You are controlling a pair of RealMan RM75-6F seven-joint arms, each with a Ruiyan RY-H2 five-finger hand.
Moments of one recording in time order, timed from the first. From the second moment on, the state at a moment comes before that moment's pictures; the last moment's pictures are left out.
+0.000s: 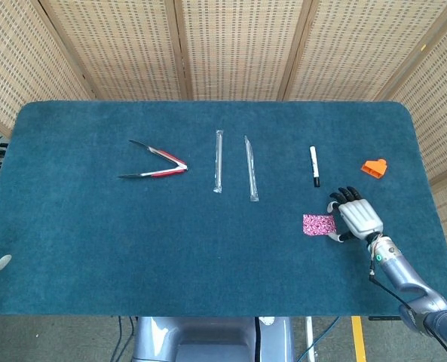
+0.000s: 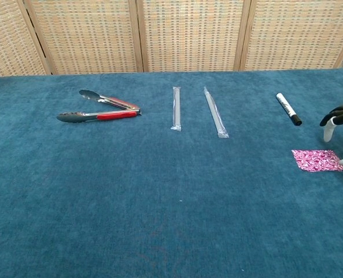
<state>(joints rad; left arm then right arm) -0.09 -0.92 -0.07 -1.80 1.37 1.45 0.11 0.59 -1.47 -0.01 -0.91 -1.51 0.90 0.26</state>
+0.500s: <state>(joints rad) -0.09 -0.95 -0.07 -1.77 1.36 1.45 0.12 0.53 -1.39 0.06 -1.06 -1.44 1.03 0.19</state>
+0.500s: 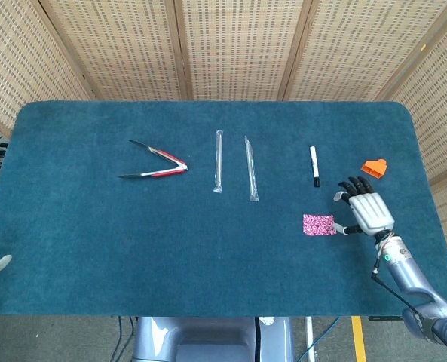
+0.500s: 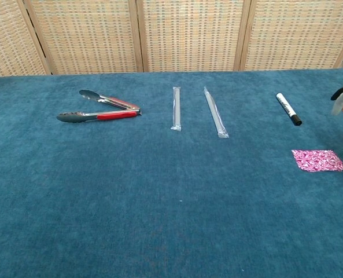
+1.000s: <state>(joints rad) -0.08 -1.02 -0.05 -1.73 1.41 1.47 0.12 0.30 -1.26 0.11 -1.39 -1.32 1.35 -0.08</state>
